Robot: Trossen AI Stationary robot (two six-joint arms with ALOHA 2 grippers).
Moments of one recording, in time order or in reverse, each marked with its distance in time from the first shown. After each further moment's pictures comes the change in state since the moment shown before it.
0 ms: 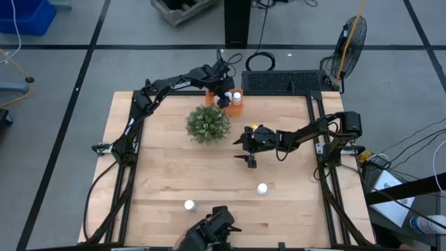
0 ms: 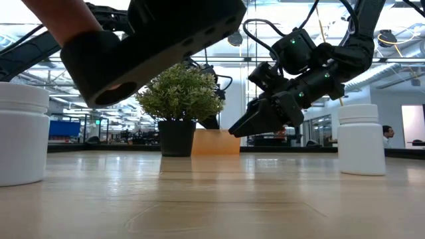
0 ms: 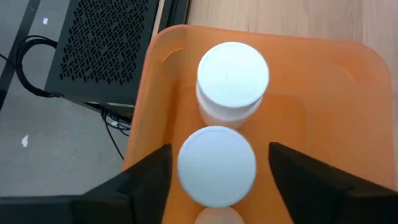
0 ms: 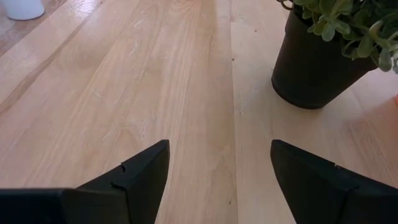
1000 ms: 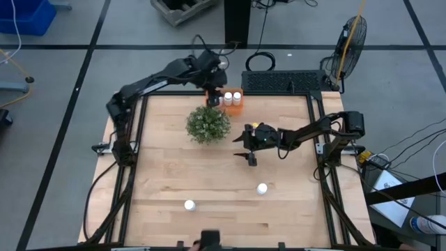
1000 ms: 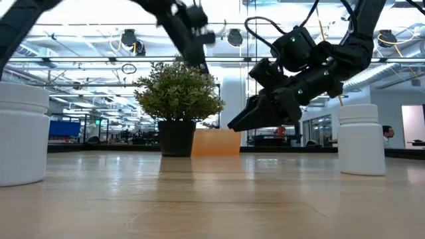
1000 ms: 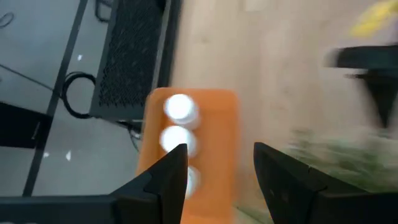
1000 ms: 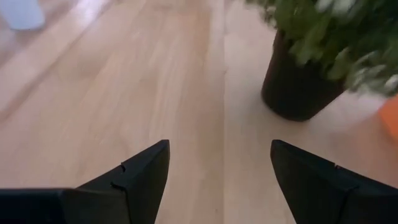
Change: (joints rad) left arm -0.106 -0.372 0.001 -0.274 -0.093 -0.013; right arm -0.019 -0.030 0.000 0.005 -0.021 -0.025
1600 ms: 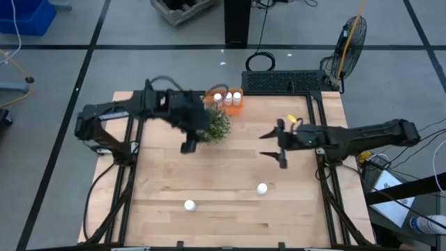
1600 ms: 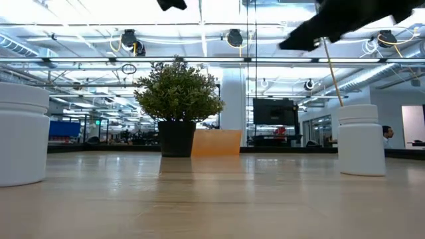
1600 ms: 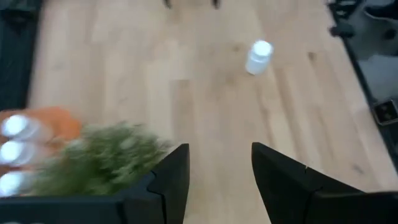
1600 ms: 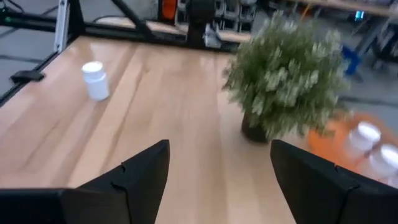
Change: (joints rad) left arm -0.459 -0.386 -0.162 -0.197 0.010 -0.307; right arm 0.195 -0.827 0.001 -0.722 0.227 0.129
